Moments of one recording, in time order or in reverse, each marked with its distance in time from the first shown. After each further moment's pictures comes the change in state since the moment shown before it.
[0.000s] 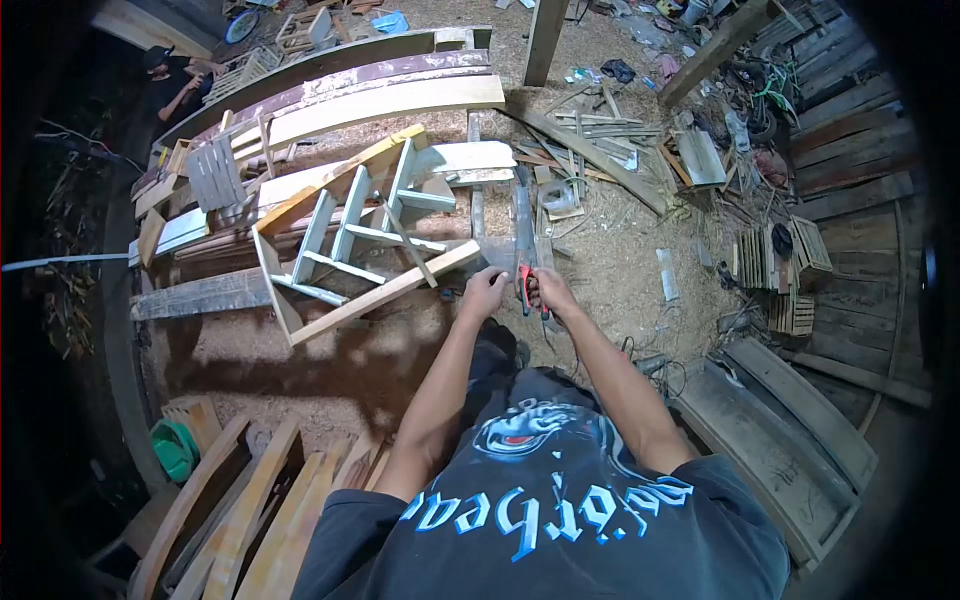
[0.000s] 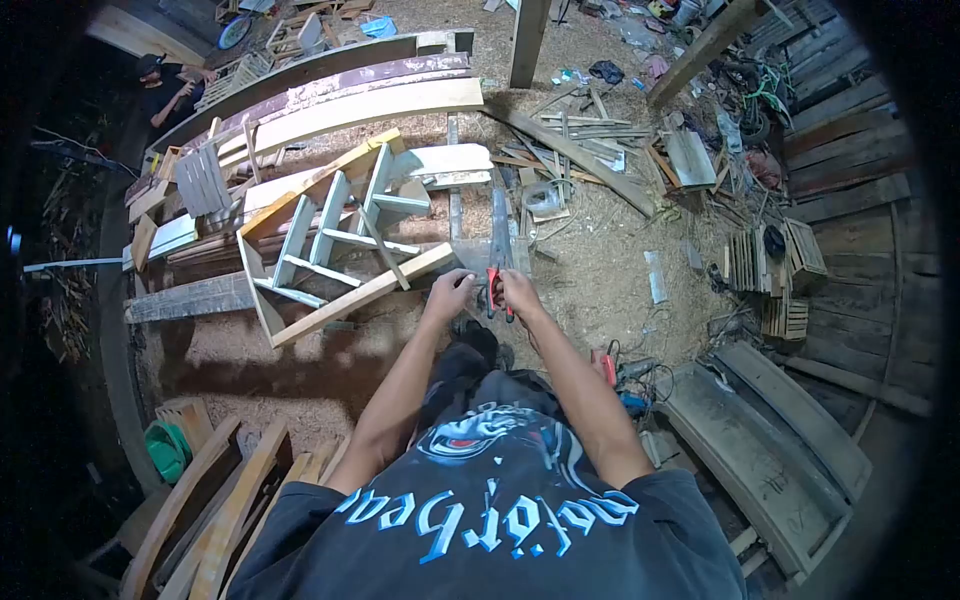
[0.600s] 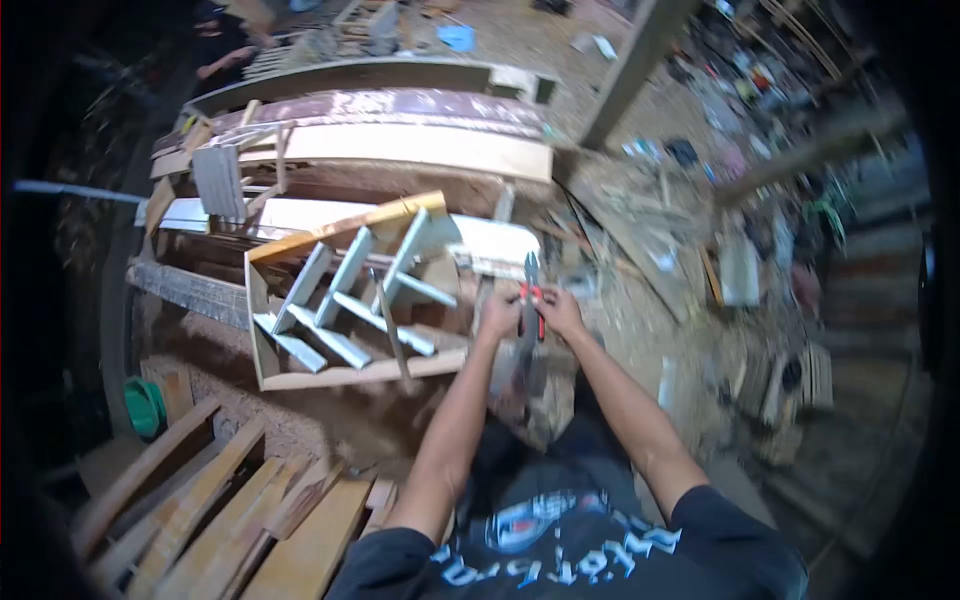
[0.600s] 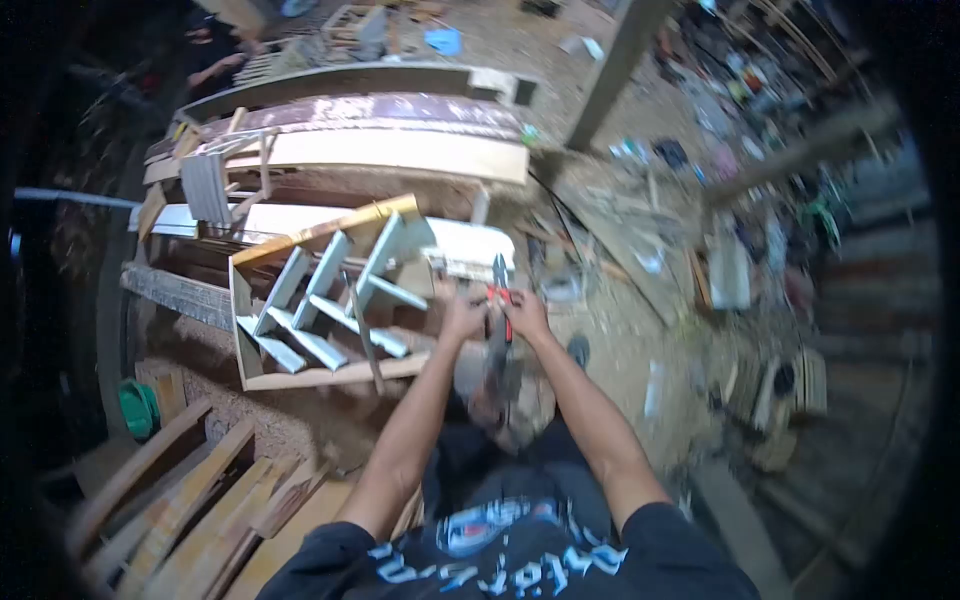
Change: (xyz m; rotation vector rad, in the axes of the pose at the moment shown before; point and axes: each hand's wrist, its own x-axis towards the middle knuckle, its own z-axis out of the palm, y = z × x) left_hand 0.239 0.006 0.030 -0.047 0.206 -0.143; right_hand 0.224 -0.147 -0.034 -0.572 -0.071 -0.363
